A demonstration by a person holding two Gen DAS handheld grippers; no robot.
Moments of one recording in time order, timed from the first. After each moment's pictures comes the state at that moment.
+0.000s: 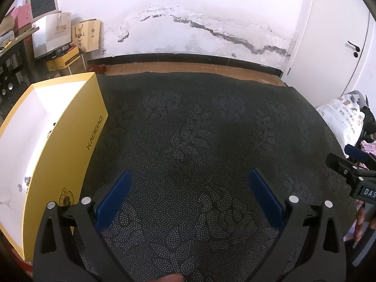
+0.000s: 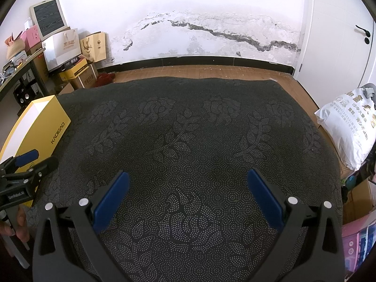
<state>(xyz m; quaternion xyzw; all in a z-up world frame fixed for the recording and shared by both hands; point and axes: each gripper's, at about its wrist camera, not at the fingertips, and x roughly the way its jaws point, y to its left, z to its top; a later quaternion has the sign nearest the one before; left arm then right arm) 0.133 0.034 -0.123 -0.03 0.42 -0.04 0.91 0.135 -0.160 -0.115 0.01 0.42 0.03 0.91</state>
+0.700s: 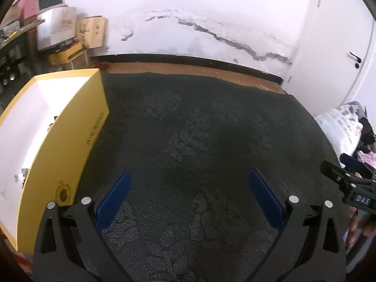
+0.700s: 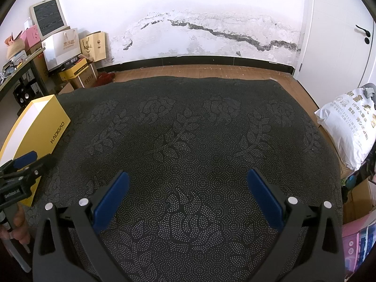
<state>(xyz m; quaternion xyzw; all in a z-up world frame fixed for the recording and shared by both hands) 0.129 0.037 -0.121 -0.06 0.42 -0.05 0.91 0.135 -0.161 -0.115 0.02 0.42 0.03 0.91</state>
